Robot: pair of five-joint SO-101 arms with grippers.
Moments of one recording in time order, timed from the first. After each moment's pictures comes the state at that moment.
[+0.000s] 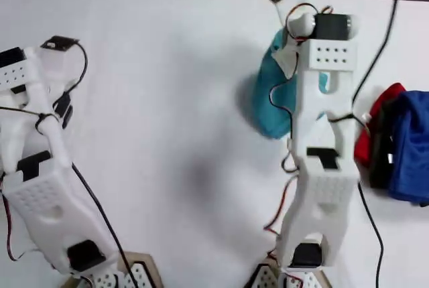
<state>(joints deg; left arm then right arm) -31.1 29.1 -21.1 93.5 -34.3 -2.5 29.4 -53.7 100.6 36.4</state>
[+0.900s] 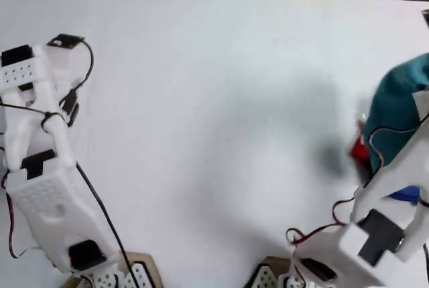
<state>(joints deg) -28.8 29.1 -21.1 93.5 -31.2 36.7 0.5 -28.4 92.7 50.6</state>
